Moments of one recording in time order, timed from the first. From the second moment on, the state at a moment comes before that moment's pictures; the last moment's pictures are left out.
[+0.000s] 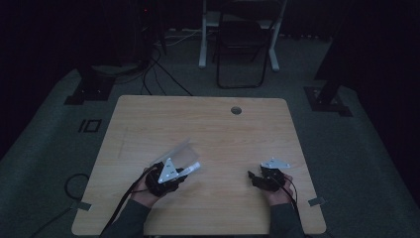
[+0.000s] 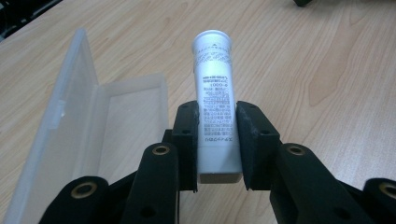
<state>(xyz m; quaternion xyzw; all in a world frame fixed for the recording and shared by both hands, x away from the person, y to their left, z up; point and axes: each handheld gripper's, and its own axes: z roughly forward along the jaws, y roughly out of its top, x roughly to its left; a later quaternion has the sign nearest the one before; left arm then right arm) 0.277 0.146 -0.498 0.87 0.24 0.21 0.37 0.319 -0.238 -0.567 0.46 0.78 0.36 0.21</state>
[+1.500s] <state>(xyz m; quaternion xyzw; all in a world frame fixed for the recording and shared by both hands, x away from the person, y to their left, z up) 0.282 0.161 -0.490 0.86 0.25 0.24 0.37 0.319 -0.238 -0.567 0.46 0.78 0.36 0.21</state>
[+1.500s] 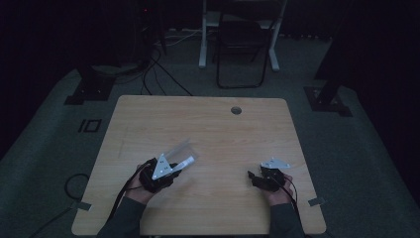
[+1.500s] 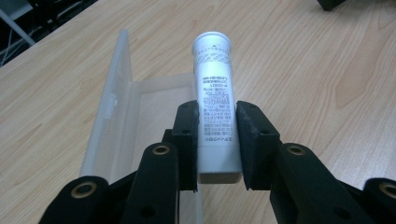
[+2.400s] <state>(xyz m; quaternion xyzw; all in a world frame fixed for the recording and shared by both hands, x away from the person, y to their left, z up) 0.289 0.171 -0.493 0.86 0.27 0.26 0.35 0.319 -0.238 -0.567 0.46 0.78 0.36 0.21</state>
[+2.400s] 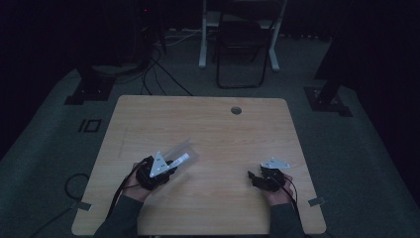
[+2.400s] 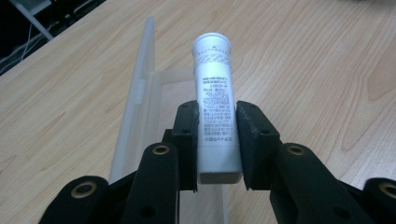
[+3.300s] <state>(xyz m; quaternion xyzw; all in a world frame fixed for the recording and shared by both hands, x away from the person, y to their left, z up) 0.299 0.177 -0.508 0.86 0.28 0.27 0.33 0.316 -0.239 -0.567 0.46 0.78 0.36 0.21</state>
